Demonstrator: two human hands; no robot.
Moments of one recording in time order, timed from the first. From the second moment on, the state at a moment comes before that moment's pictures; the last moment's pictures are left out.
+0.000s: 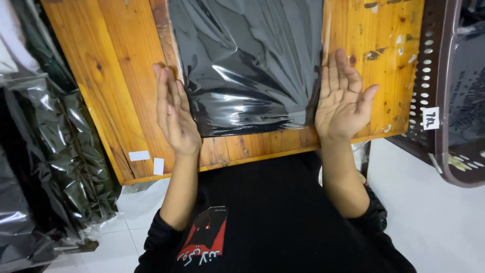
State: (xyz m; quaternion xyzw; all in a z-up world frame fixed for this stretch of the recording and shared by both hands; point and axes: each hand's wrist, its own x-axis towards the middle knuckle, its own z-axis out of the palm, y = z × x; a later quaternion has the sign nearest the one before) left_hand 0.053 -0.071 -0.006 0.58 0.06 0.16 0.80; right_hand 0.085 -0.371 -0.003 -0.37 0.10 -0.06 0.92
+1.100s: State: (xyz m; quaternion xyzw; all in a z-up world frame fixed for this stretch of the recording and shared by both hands) left_hand 0.092 -0.085 0.155 0.67 -0.28 0.14 0.67; right_hand 0.069 -0.276 0.068 -0.35 0.17 -0.11 0.91
